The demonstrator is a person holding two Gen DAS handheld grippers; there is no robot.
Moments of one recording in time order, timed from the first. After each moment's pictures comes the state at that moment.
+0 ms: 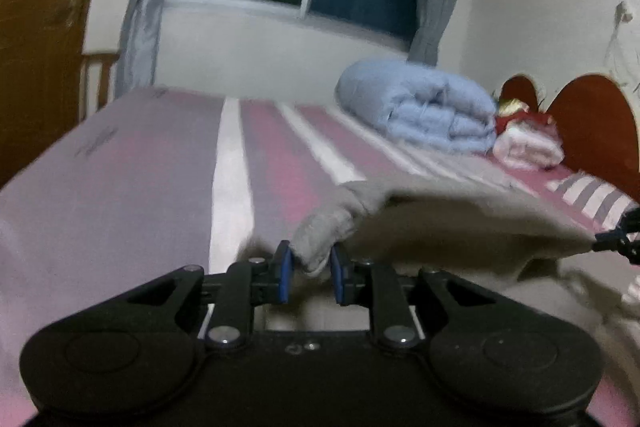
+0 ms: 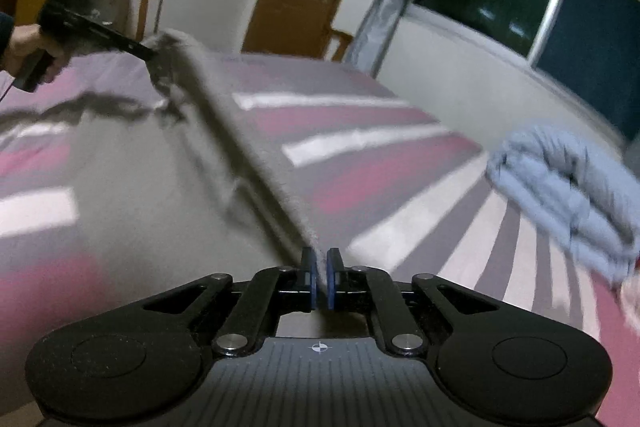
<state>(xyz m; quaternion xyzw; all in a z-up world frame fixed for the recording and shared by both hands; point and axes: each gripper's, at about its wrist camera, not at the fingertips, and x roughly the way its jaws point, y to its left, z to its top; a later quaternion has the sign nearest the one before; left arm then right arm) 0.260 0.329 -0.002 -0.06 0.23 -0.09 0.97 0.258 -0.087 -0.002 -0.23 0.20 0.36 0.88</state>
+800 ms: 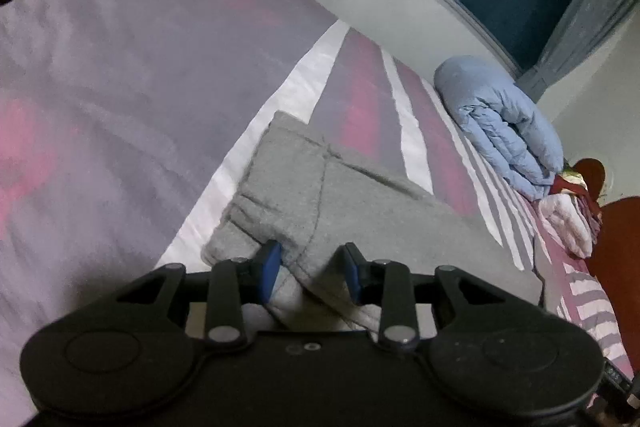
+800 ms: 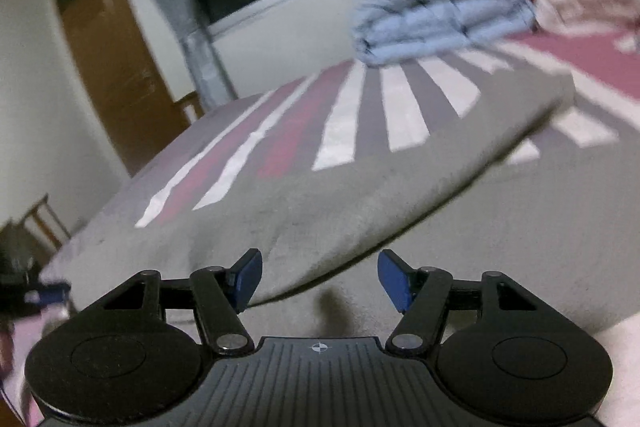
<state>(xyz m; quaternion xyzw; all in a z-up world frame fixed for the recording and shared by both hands) 0.238 0.324 -0.044 -0.30 0.32 0.03 0.90 0.242 -0.142 -0.039 0.19 0.28 0.20 0.92</state>
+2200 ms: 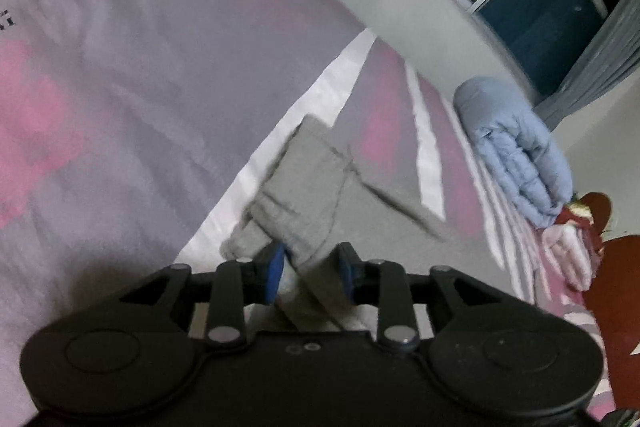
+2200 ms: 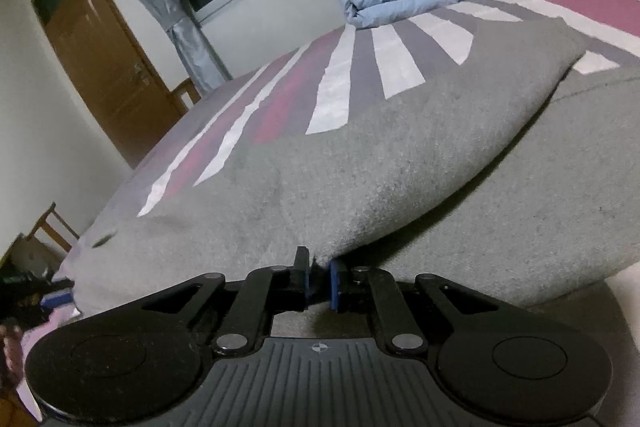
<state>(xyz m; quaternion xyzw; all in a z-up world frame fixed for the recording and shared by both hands) 0.229 0.337 -0.044 -0.34 0.32 0.06 0.88 0.242 -0.142 -0.050 0.22 0.33 0.20 0.89</state>
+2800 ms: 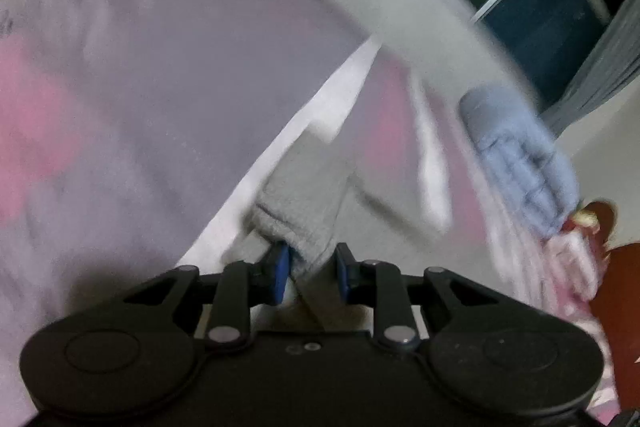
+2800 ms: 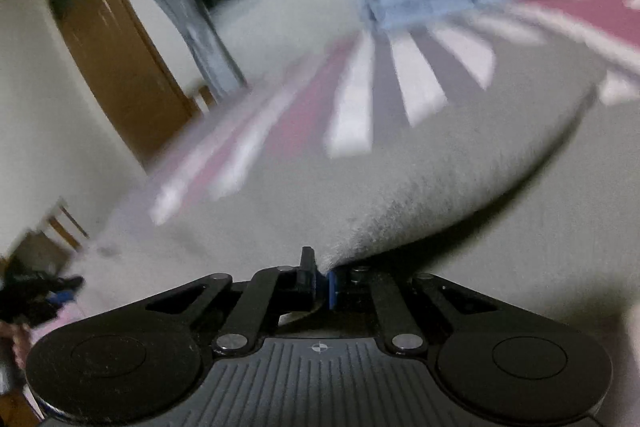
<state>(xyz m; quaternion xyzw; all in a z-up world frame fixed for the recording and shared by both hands) 0.232 0.339 -0.058 -0.34 0.32 0.07 0.88 0.254 -0.137 -0.053 0.20 0.34 0.22 0.89</state>
